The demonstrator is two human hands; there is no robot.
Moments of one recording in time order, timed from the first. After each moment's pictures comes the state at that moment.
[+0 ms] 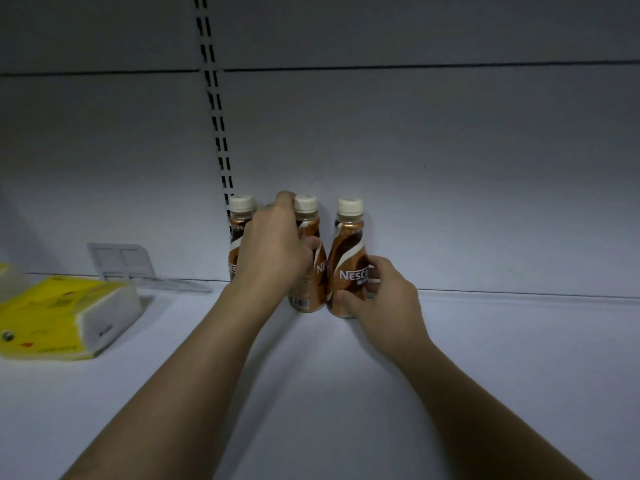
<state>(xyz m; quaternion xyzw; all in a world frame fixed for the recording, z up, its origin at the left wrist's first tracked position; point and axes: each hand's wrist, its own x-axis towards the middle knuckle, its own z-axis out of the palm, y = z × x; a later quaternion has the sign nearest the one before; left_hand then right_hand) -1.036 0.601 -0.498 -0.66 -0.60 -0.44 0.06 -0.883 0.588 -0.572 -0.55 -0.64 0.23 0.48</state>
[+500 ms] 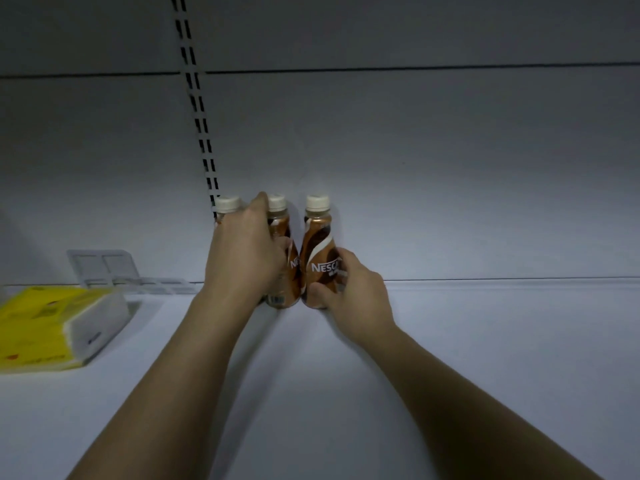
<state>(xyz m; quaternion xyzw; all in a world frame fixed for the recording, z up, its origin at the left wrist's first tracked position) -1.052 0.584 -0.498 -0.65 -0.60 -0.44 0.12 -0.903 0.591 -0.574 -0.54 -0.67 0.21 0.47</state>
